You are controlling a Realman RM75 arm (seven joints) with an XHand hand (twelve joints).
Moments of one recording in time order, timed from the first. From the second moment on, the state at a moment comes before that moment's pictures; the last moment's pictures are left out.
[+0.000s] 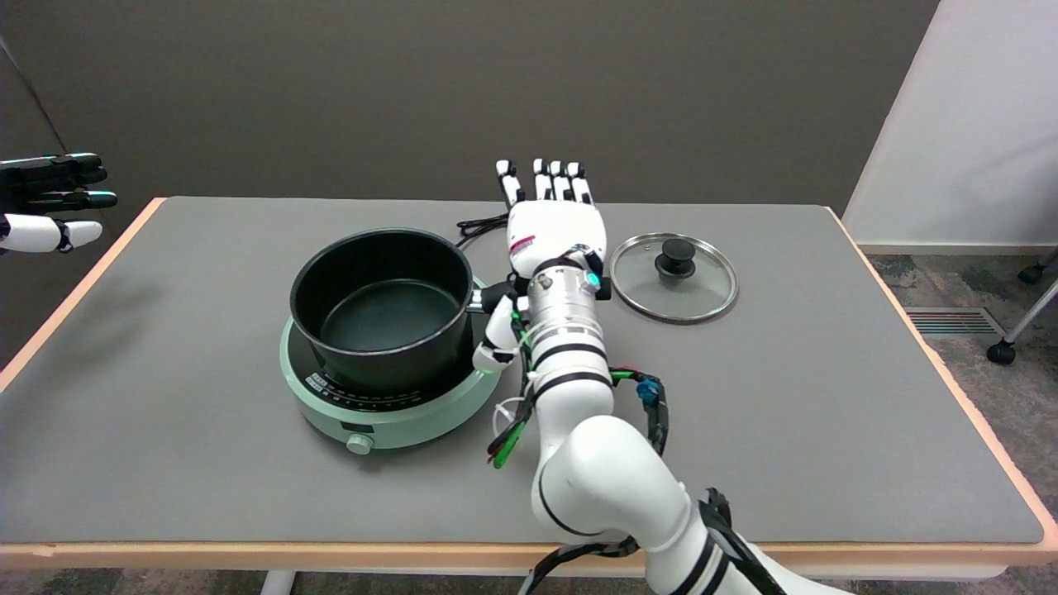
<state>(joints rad) 0.27 -1.65 -2.23 1.62 1.80 1.01 -1.88</state>
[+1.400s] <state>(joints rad) 0.31 -1.76 -2.28 1.56 1.85 1.23 -2.02</state>
